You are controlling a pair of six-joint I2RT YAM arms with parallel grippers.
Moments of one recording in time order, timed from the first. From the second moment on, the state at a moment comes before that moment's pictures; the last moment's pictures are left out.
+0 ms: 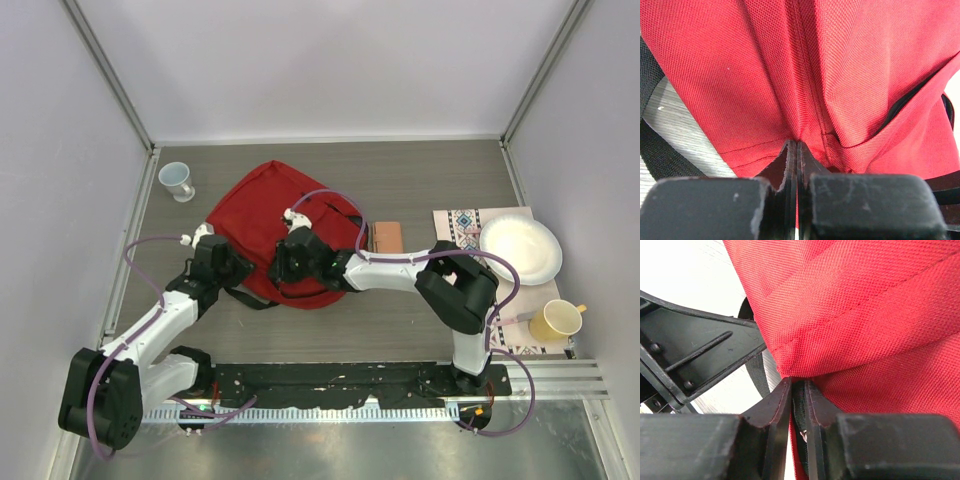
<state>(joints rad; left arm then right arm) -0.29 1.03 0.46 -0.13 -0.05 -0.97 1.02 1.89 1.17 0.13 0.03 0.77</state>
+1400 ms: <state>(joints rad) -0.29 1.04 0.45 -0.12 -0.04 -0.97 1.01 1.94 1.24 -0.01 0.12 0.75</state>
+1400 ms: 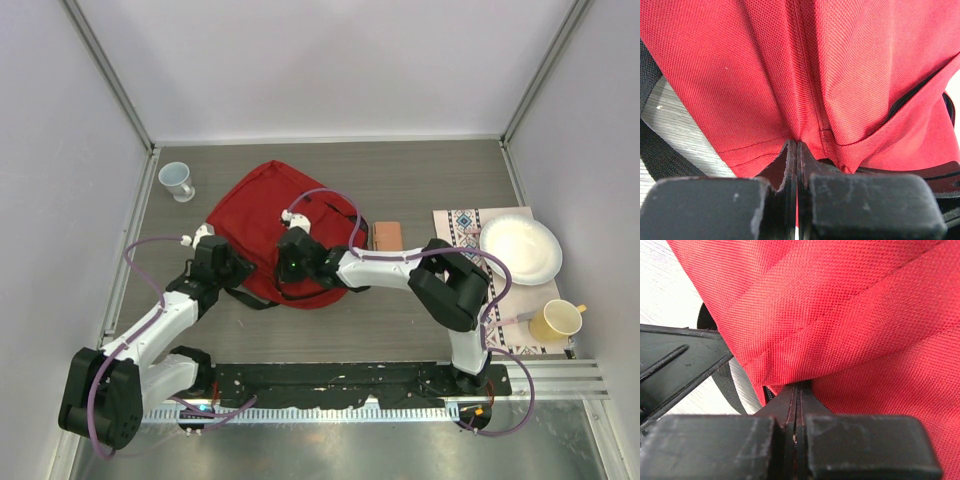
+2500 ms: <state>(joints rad) -0.29 1.03 0.45 -0.12 -0.04 -0.97 1.02 1.79 1.14 -0.02 0.18 0.71</state>
